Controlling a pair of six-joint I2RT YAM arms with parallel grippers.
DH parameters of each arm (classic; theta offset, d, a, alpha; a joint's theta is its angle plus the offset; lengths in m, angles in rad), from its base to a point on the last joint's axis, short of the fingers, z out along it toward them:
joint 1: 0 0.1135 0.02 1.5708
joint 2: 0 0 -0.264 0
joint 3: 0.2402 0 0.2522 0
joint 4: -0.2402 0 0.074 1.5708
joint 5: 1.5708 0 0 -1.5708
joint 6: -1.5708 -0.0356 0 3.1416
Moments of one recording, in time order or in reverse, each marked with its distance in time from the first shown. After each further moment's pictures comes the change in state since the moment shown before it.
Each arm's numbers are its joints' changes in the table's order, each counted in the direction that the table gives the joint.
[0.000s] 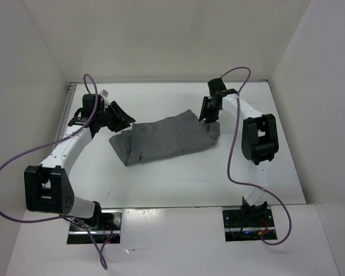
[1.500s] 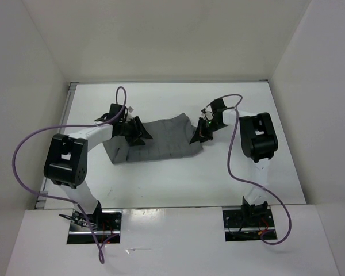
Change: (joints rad) left arm -0.137 -0.291 -0.036 0.072 0.059 -0.031; right arm -0.065 -0.022 -0.303 0.162 -0.584 0.089
